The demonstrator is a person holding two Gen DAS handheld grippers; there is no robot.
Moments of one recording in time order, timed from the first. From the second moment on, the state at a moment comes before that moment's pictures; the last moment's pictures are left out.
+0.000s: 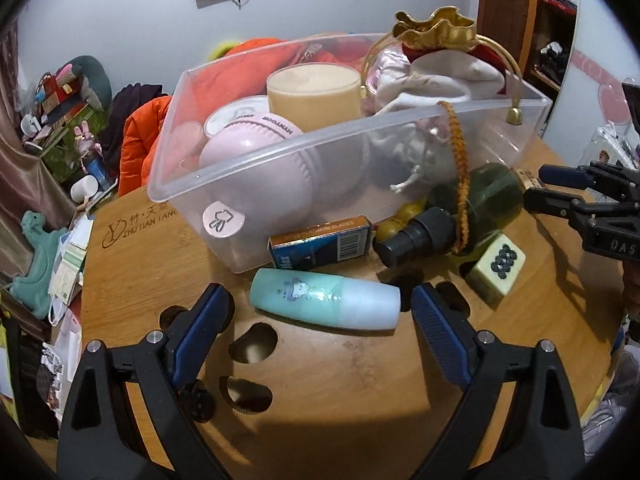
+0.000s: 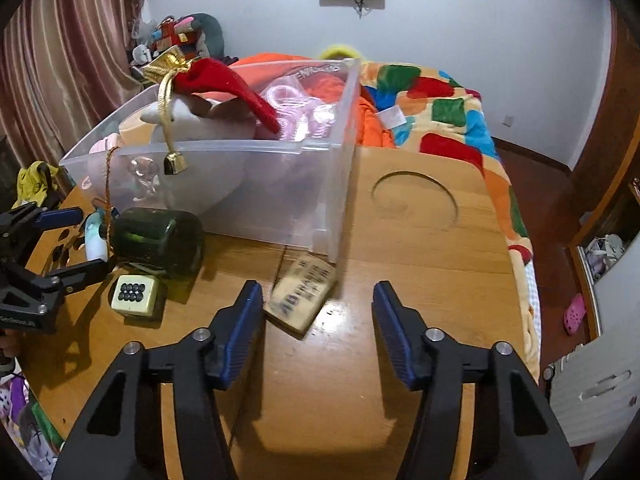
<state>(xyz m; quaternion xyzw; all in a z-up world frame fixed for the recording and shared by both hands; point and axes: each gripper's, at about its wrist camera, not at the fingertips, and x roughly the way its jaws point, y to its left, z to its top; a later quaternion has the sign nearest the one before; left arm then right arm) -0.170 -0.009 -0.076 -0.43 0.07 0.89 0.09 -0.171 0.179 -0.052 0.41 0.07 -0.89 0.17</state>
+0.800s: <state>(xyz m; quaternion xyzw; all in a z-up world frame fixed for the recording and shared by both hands) -0.145 -0.021 -0.070 -0.40 0.04 0.91 0.07 -0.156 0.175 -0.050 0.39 0.08 -0.90 0.19</state>
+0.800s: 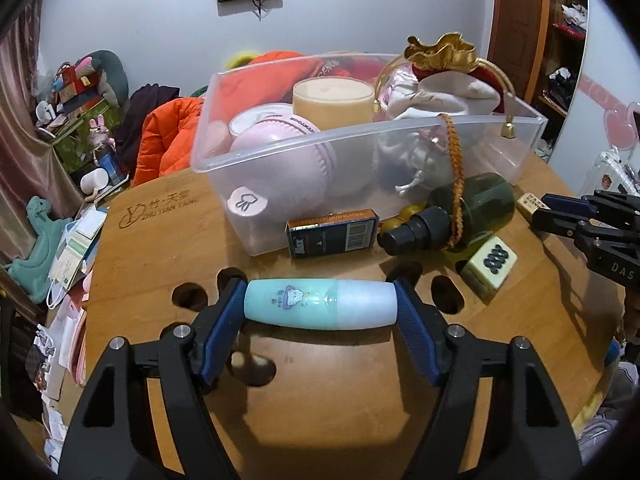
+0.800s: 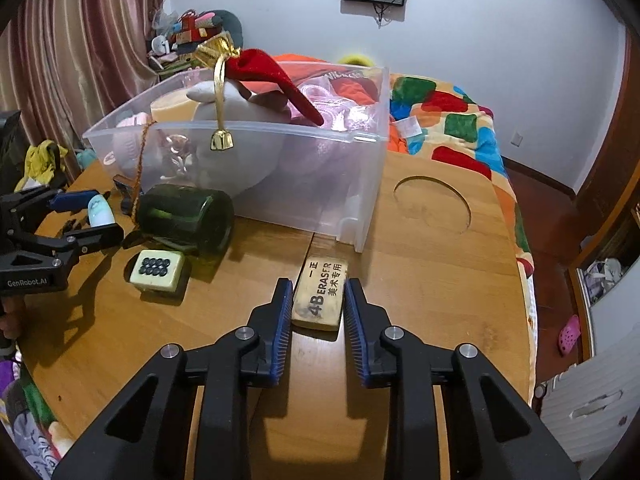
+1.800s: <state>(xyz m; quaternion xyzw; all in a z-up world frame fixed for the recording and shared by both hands) -0.118 -0.028 -0.026 -0.33 0.01 0.94 0.07 -0.139 0.183 -0.035 0.39 0.05 -0.89 0.22</state>
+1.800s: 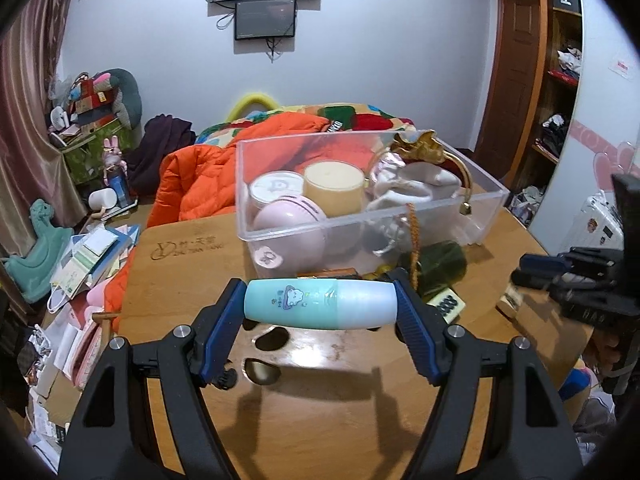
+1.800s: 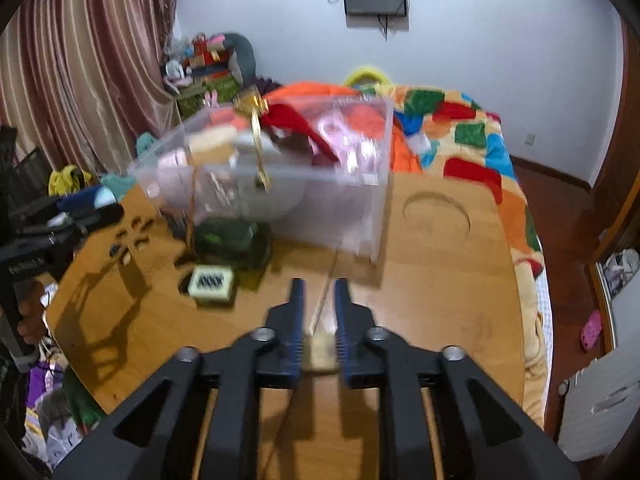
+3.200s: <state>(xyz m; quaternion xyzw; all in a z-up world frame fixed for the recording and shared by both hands) -0.127 -0.015 -0.001 -0.30 -0.03 0.95 0.09 -0.131 0.177 0.006 0.32 0.04 -0.92 0.24</state>
